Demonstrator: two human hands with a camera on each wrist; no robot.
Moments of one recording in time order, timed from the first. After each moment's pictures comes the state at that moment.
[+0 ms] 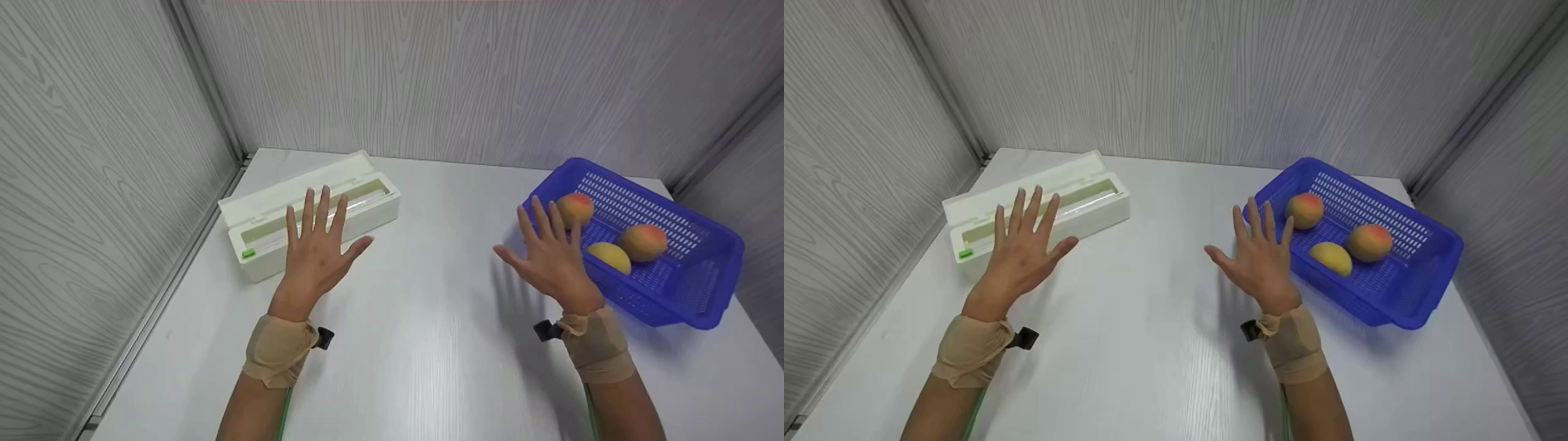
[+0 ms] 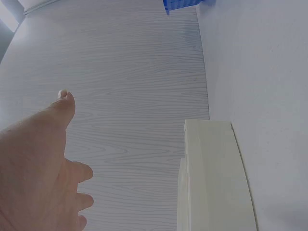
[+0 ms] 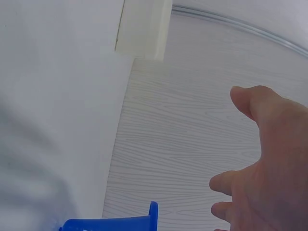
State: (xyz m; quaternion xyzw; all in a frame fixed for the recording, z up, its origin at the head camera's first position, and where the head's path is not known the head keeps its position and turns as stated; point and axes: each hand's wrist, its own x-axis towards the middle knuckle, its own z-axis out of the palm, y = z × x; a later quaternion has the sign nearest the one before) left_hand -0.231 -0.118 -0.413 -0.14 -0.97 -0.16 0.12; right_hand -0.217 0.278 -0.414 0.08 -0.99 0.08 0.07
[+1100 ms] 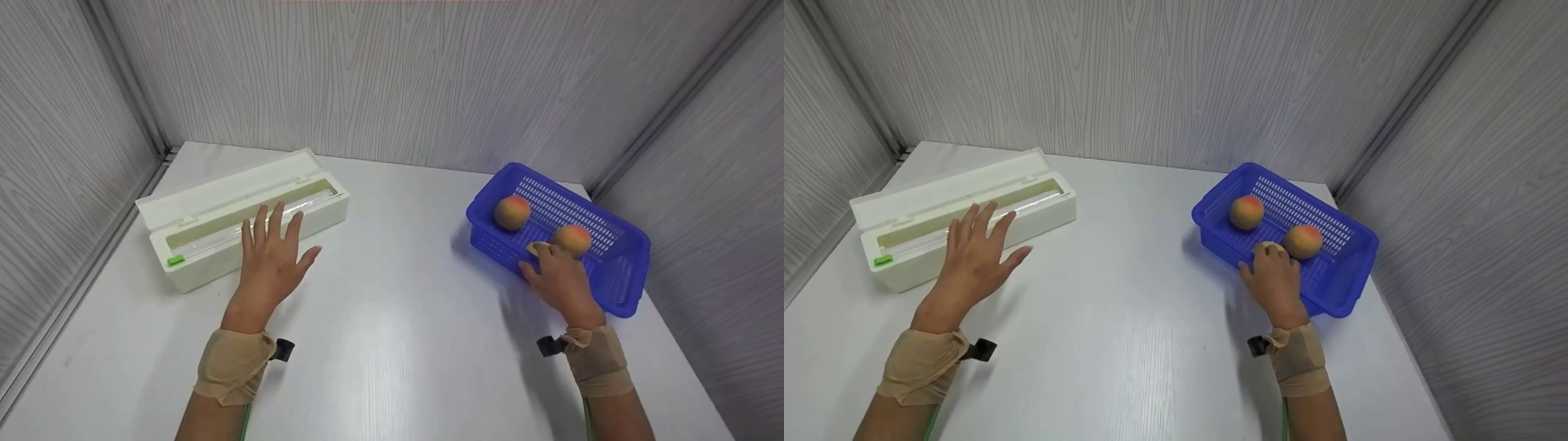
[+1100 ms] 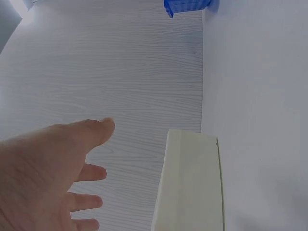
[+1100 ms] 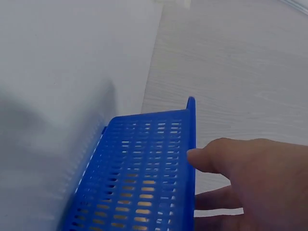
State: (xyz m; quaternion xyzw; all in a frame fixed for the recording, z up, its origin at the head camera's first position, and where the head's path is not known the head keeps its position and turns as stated) left_hand -0.233 -0.098 -0.427 -0.17 -0.95 -0.20 0.18; right_hand -0.175 0.386 -0.414 -0.01 -0.99 0.09 0.06
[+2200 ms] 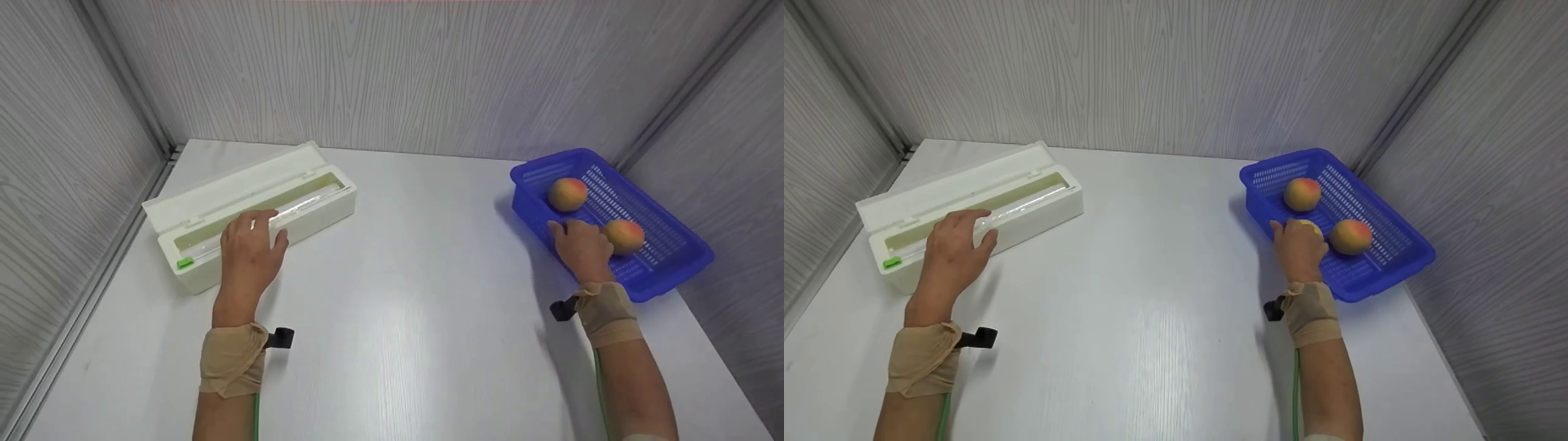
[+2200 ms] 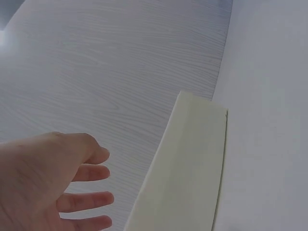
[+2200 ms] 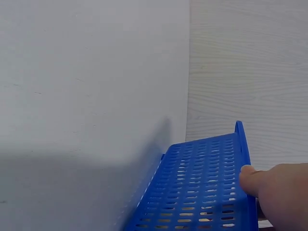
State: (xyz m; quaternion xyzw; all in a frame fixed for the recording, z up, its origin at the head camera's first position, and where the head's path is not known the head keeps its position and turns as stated) left_hand -0.222 -0.140 -0.436 -0.07 -0.93 -0.29 0.23; right_hand -0.218 0.410 -0.406 -0.12 -0.98 0.13 0.08
